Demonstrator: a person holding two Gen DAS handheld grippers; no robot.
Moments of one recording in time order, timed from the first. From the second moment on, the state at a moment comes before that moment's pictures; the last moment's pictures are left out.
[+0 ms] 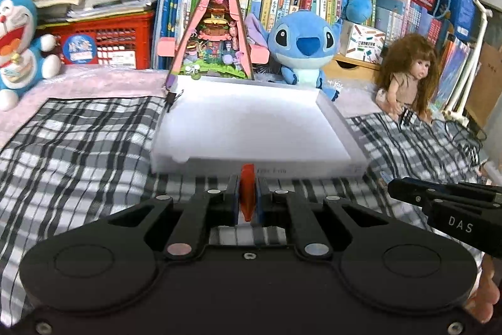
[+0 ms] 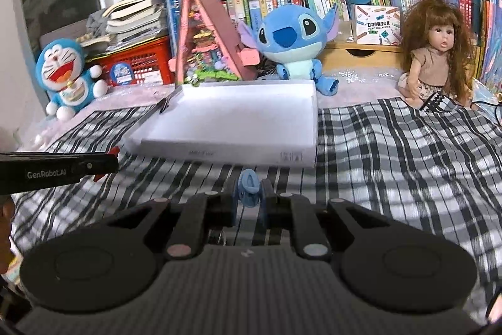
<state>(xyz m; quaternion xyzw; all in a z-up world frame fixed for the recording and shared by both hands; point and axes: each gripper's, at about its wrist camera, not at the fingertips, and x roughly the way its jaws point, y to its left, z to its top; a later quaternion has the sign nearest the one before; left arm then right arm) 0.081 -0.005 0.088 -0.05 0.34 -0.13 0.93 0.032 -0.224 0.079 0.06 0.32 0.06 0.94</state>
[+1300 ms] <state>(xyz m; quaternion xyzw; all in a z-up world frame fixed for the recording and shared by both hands) 0.241 -0.033 0.016 -0.02 0.42 -0.07 0.90 0.204 -0.213 0.027 0.08 0.47 0.04 0.88</state>
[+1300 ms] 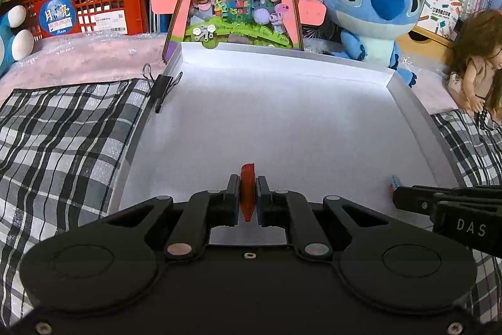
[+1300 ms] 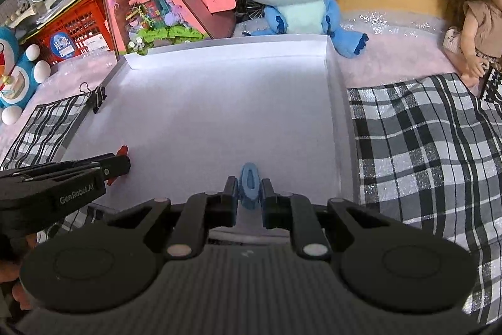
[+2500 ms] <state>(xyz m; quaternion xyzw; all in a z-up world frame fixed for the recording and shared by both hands) 0.067 0.014 0.037 -0.02 0.35 -0.11 0.93 0.044 -0.239 0.055 0.02 0.32 0.09 0.94</state>
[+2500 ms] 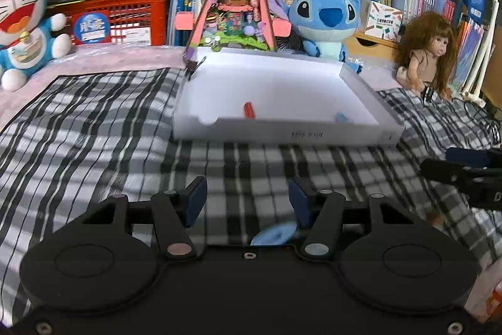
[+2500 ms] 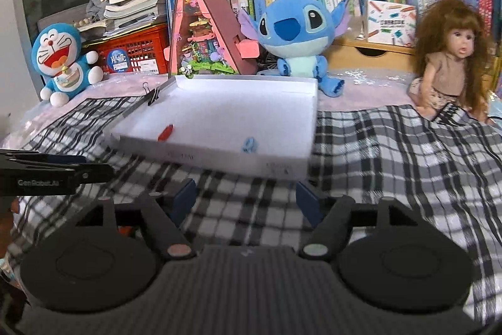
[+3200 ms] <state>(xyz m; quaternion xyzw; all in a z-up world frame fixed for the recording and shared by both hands) 0.002 0.027 0.006 0.00 0.33 -0.09 0.94 -0.036 -0.234 0.019 0.00 0.31 0.07 0.95</state>
